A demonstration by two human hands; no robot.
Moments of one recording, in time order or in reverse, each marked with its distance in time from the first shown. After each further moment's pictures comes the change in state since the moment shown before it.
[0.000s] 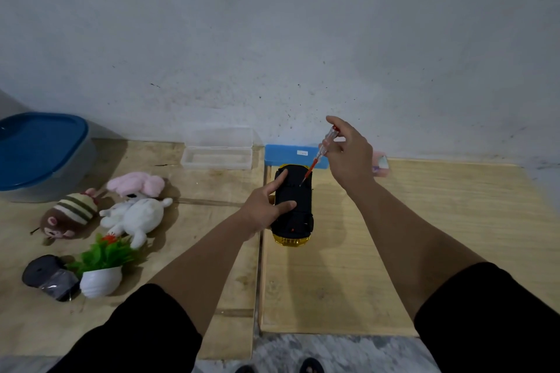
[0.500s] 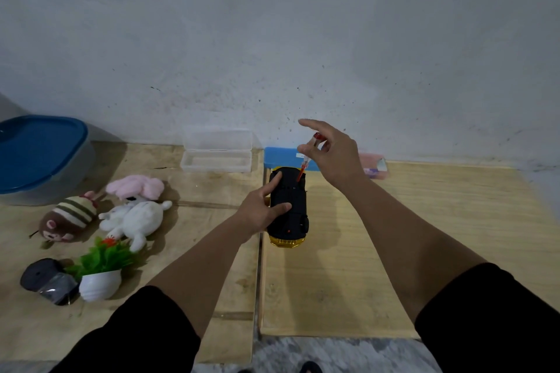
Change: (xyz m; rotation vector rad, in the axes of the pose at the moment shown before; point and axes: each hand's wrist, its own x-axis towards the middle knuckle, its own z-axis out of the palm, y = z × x) left_hand 0.001 -0.004 -0.007 0.009 0.029 0.011; right_hand -0.001 -0.018 0.003 -0.040 -0.199 -0.143
